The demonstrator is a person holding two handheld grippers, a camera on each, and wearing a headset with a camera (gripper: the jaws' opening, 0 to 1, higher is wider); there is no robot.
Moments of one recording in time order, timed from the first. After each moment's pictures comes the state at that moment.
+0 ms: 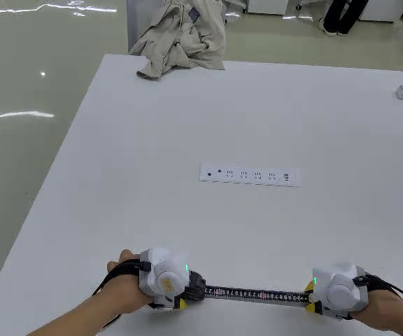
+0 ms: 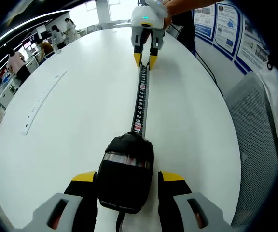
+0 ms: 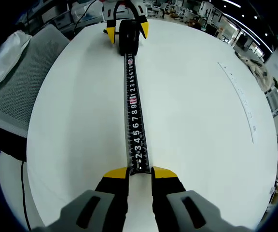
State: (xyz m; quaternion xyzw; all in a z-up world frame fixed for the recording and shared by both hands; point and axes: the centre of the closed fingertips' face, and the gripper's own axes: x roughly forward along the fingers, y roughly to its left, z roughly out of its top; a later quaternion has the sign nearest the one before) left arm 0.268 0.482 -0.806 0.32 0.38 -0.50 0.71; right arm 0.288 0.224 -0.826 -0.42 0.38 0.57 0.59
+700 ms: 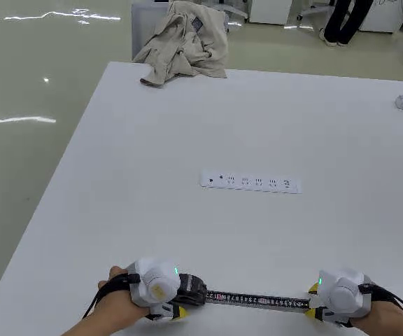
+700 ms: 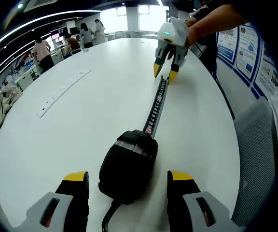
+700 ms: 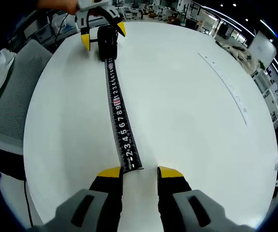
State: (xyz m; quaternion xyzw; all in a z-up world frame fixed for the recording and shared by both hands) left arm 0.268 0.492 -0.797 0.23 0.37 -0.43 0.79; right arm 0.298 0.218 -0.825 -0.38 0.40 0.52 0.65
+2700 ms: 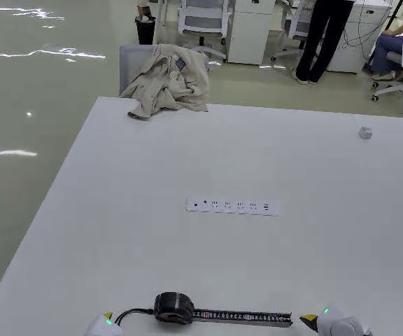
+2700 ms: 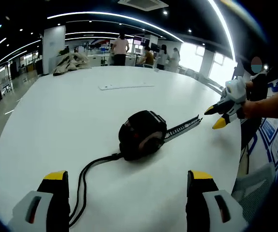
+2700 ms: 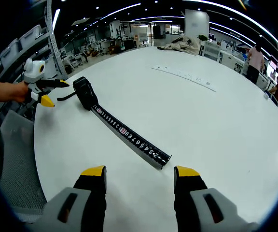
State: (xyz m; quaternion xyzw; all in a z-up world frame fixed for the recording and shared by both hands) left arm 0.207 0.551 -0.780 0.00 0.35 -0.20 0.92; right arm 0.250 0.231 -0.789 -0.15 0.39 0.39 0.82
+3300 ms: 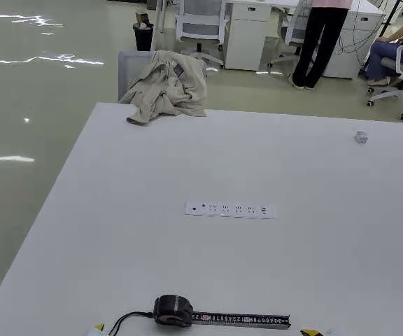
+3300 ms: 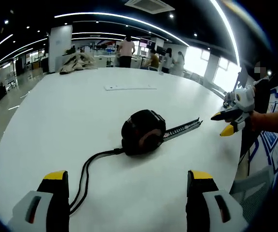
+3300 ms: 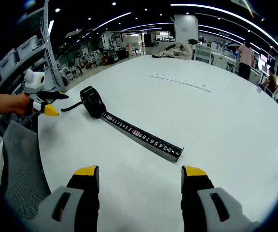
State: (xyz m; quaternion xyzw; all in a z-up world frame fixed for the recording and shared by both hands) left arm 0.191 0.558 -0.775 -0.02 0.35 -0.17 0.92; right arm 0.220 0.241 -0.774 -0.10 0.37 0.37 0.85
